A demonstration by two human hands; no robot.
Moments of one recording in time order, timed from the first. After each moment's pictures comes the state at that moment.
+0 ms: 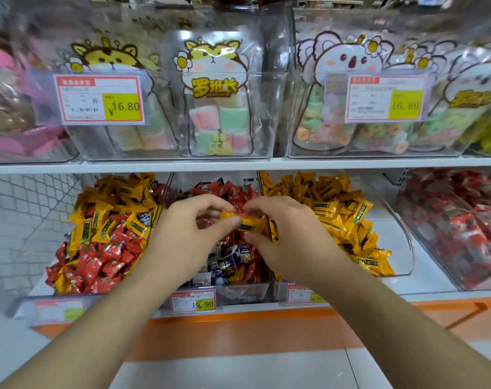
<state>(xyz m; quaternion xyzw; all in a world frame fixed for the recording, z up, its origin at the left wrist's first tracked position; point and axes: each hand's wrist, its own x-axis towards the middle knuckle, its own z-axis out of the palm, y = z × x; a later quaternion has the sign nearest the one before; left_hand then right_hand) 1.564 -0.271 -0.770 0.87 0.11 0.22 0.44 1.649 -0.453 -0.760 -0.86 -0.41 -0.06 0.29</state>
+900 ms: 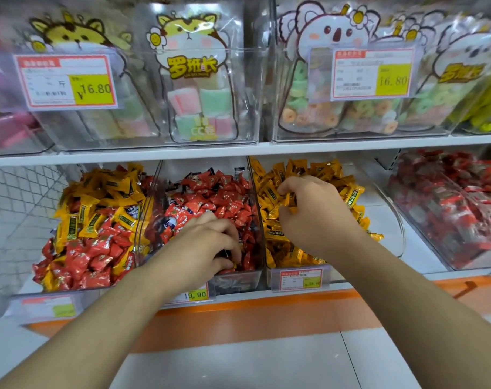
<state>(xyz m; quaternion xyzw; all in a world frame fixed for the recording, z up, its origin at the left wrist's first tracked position) 1.579 -0.267 -0.816 0.99 -0.08 0.01 0.15 1.672 -0.479 -0.757 -0.93 -0.26 -0.05 0.24</state>
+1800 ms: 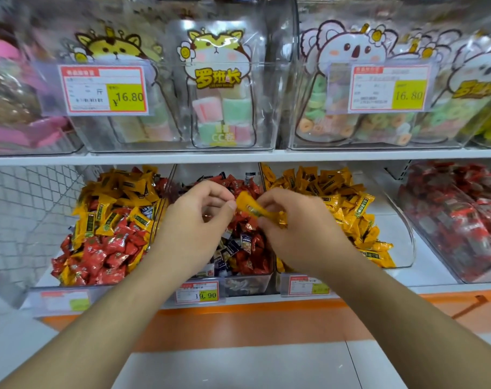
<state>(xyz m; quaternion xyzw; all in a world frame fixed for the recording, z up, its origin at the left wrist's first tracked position) 1.560 -0.282 -0.766 0.84 0.12 0.24 0.47 1.643 -0.459 -0.752 -0.88 -0.35 -0.03 0.32</state>
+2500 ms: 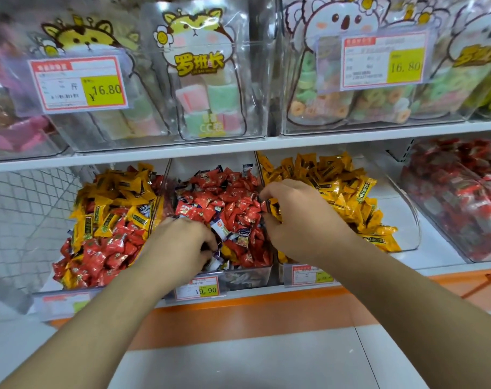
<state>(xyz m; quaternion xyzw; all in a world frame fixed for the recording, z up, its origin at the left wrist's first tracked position) 1.561 -0.242 -0.805 1.00 0.04 0.02 0.02 1.658 -0.457 -0.771 -0.90 -0.37 -0.06 0.23</state>
